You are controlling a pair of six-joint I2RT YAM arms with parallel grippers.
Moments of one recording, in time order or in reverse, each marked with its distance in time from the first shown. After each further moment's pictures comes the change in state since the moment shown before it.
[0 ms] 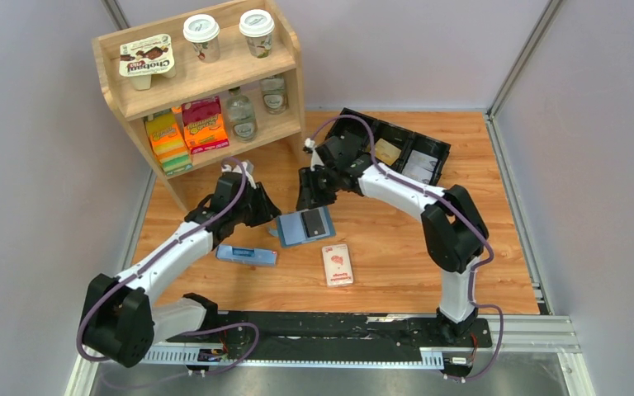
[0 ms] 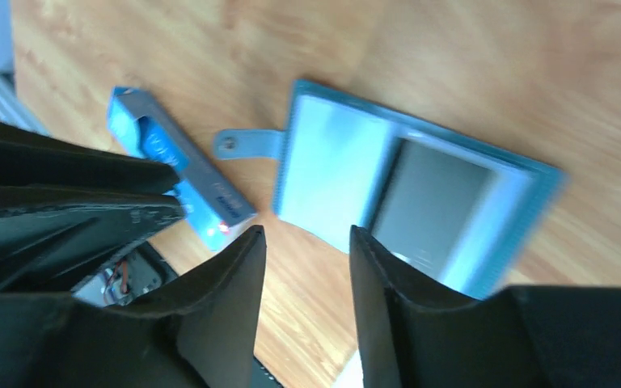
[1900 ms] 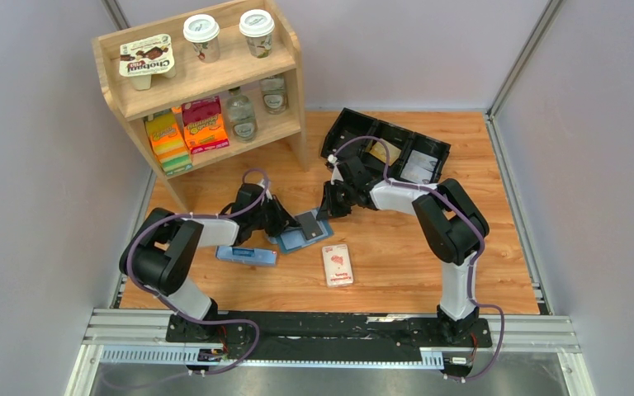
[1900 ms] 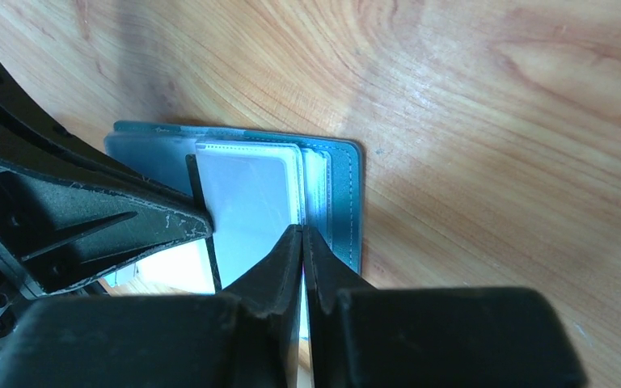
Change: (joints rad) left arm 0.002 0.480 -0.117 0.566 0.292 -0.248; right arm -0.129 0.017 -0.346 0.351 -0.029 0.041
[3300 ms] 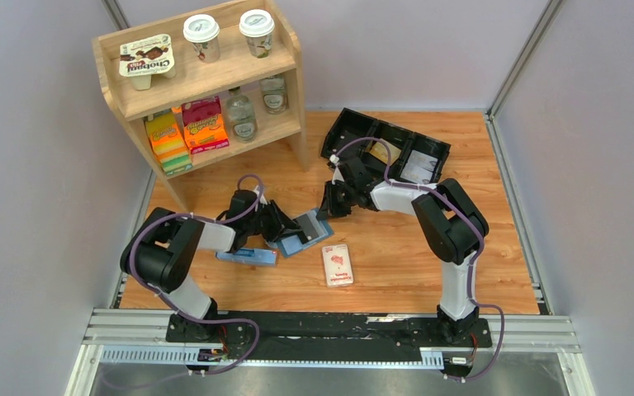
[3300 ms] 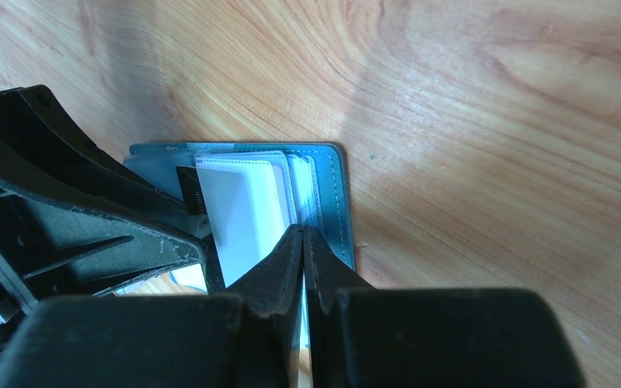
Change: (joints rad) left arm 0.041 -0.003 -0.100 0.138 0.079 -0.064; right arm -0.010 0.005 -0.014 0.035 0.000 0.044
